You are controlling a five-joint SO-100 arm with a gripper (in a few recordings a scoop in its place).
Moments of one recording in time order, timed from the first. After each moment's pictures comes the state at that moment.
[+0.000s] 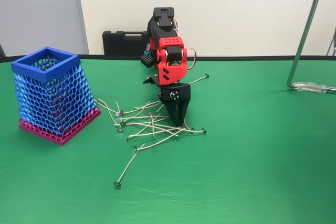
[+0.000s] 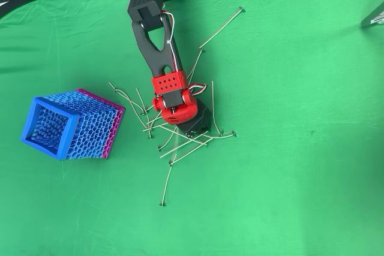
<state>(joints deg) -9.0 44.0 49.1 58.2 58.5</state>
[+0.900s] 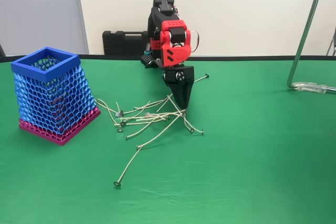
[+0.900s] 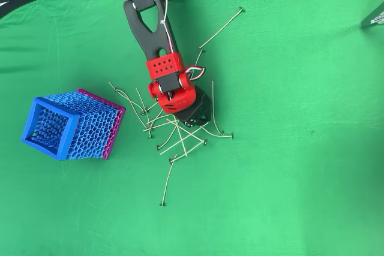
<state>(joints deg) -11.4 64.7 67.8 58.2 55.5</state>
